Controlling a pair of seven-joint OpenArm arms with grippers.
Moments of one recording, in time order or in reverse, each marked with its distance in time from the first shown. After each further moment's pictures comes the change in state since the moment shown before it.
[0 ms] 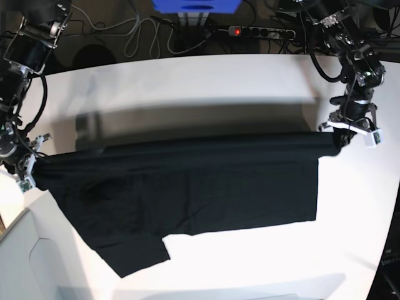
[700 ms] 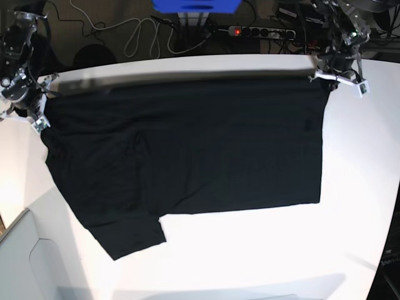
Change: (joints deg) left arm 14.4 6.0 -3.1 -0.4 0.9 0.3 0.0; right arm -23.9 0.5 0.0 8.1 -0.8 0.0 2.9
